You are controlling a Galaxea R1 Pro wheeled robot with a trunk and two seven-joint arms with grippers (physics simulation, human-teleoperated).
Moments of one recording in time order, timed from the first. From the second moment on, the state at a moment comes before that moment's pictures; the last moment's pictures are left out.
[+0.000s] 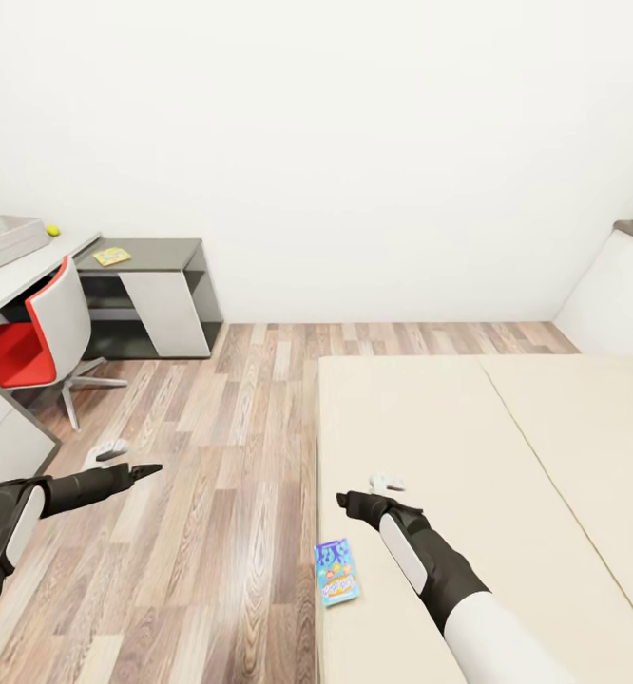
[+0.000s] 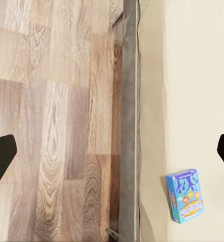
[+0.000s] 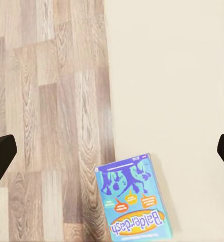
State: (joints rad) left arm -0.63 0.37 0.28 -0.90 0.14 0.75 -0.73; right arm -0.63 0.11 0.27 -0.74 -0.48 0.39 -0.16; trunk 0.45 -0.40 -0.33
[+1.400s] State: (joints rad) left arm -0.63 0.35 0.28 -0.90 0.14 0.71 -0.62; right arm -0.64 0.11 0.27 -0.73 -0.48 0.39 -0.16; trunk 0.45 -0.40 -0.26
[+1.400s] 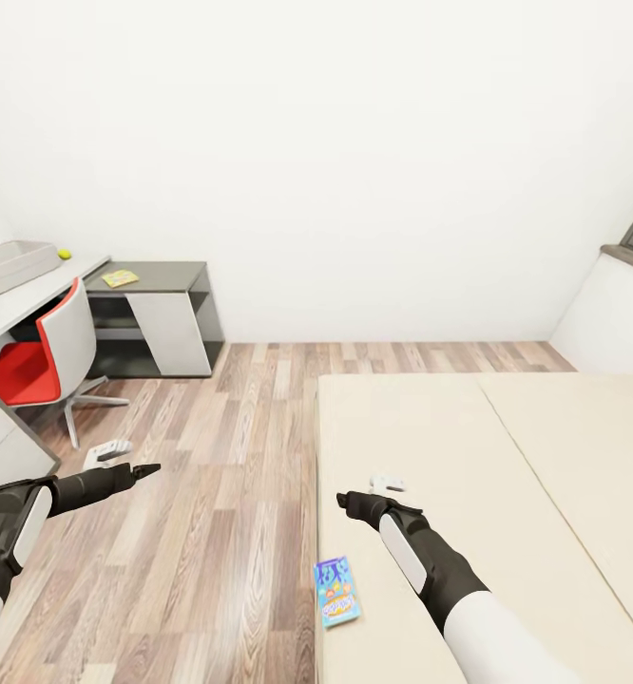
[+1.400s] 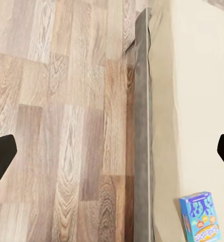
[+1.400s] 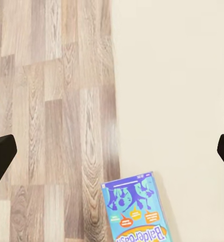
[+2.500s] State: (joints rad) left arm -0.63 0.35 0.28 -0.90 0.14 0.71 -0.62; right arm -0.64 0.11 0.27 -0.73 -0.48 0.39 -0.16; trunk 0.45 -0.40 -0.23
